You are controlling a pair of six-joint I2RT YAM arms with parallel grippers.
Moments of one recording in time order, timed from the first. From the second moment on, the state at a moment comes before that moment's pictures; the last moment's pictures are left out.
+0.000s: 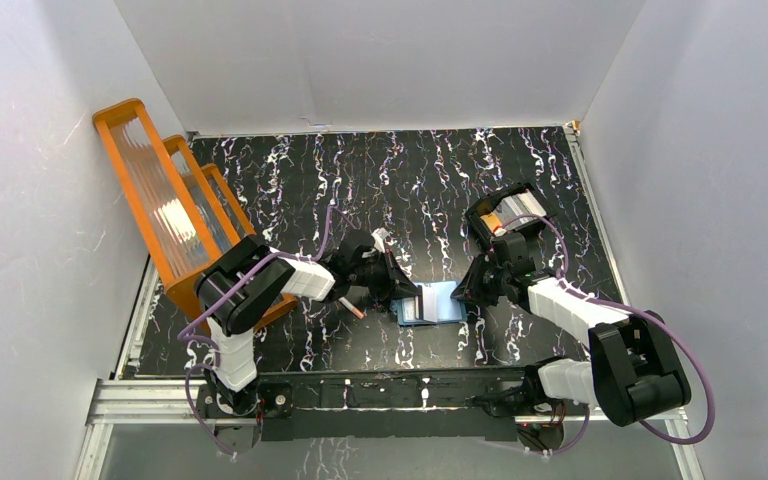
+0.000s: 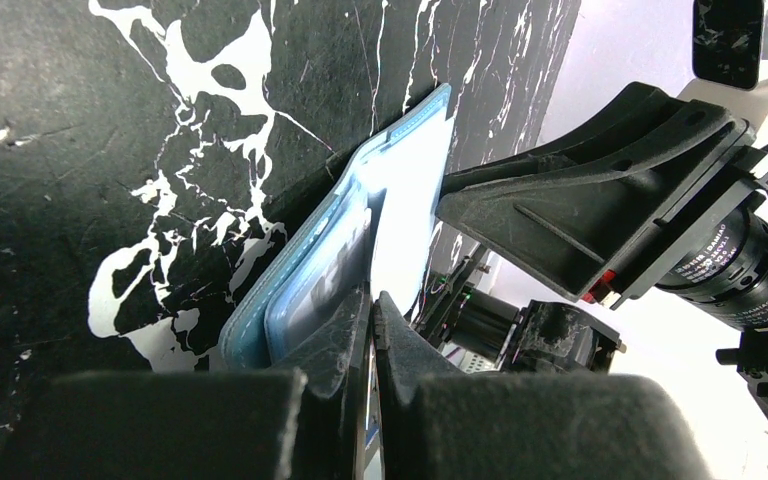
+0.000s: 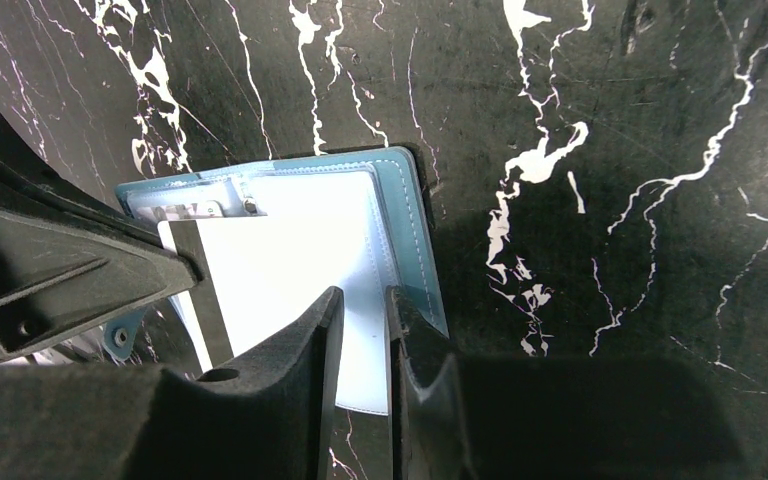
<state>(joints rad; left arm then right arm) -0.75 1.88 0.77 0.48 0.51 -1.18 0.34 1.24 0.47 -0.19 -0.30 0.69</state>
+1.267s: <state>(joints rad) -0.80 1.92 0.88 0.36 0.39 -1.13 0.34 1.17 0.43 -0.25 -0.31 0.75</state>
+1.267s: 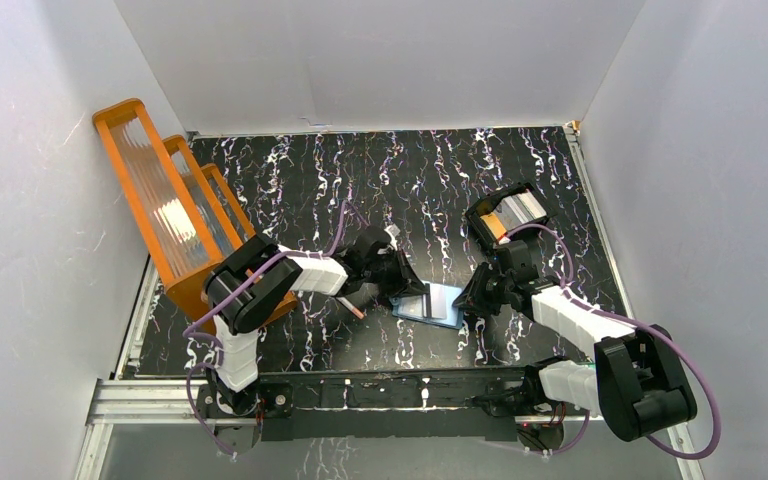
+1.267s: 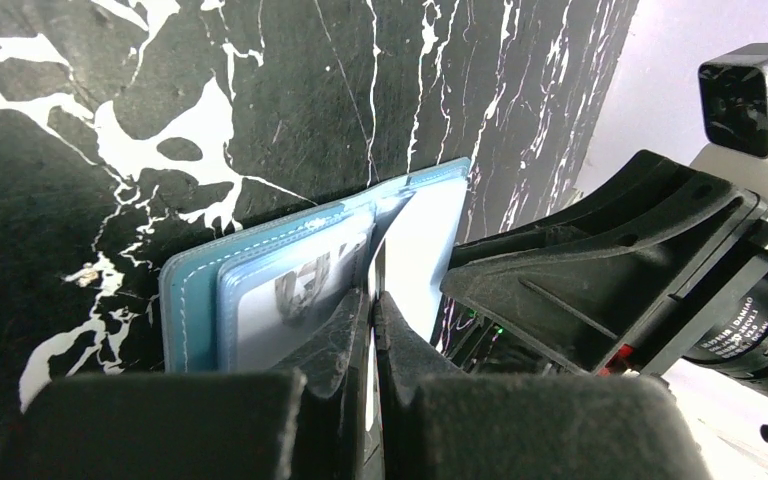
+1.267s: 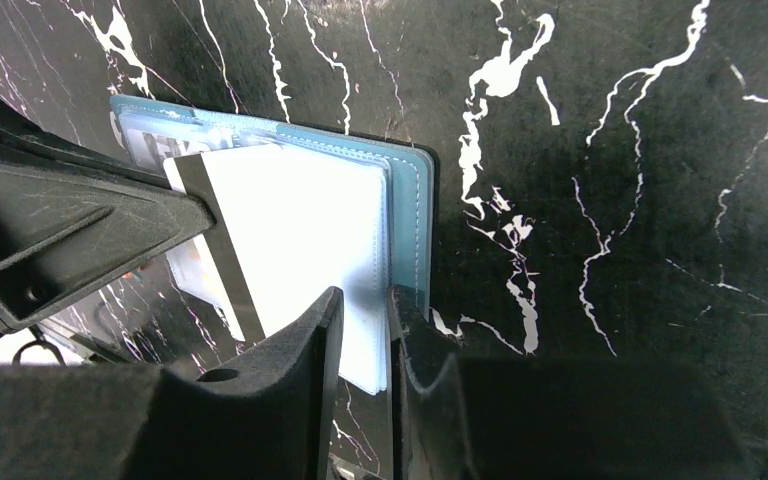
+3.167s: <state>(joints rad) -0.87 1.96 1.12 0.00 0.40 -0.90 0.34 1.17 0.46 -0.29 -0.27 0.67</state>
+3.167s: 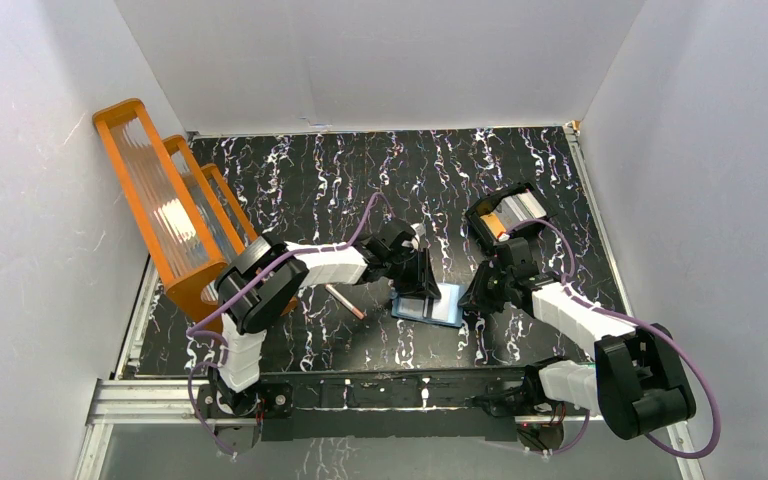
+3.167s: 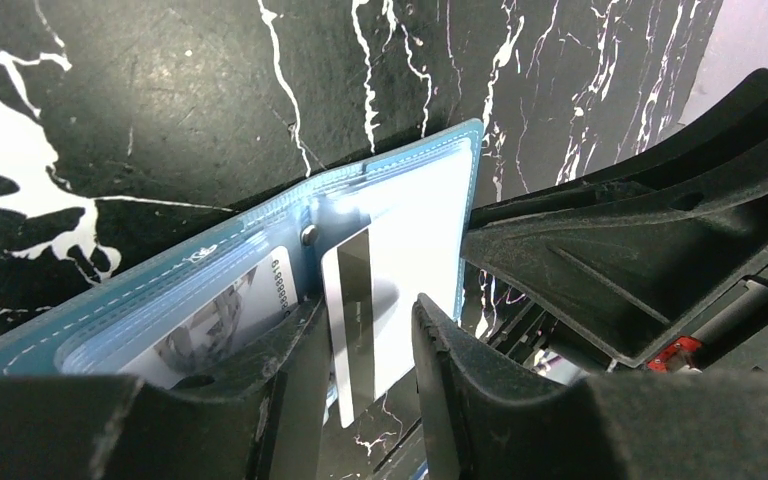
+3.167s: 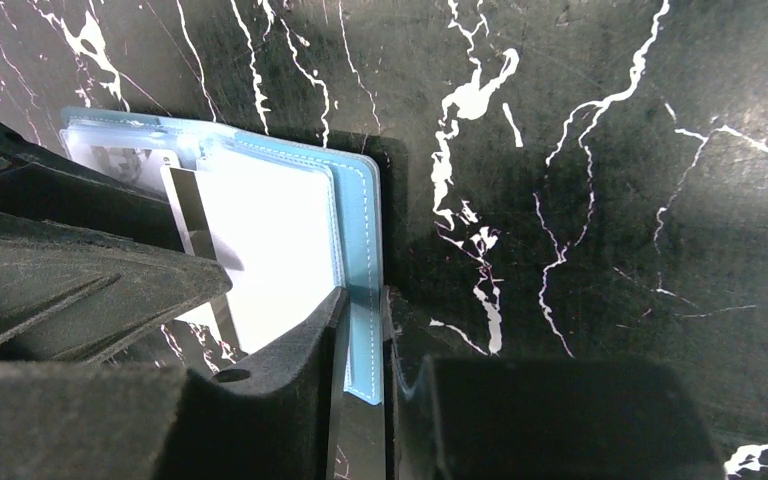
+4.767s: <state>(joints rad) -0.92 1.97 1.24 -0.19 0.27 -0.79 0.33 1.21 0.46 -0.25 -0.26 0.69</state>
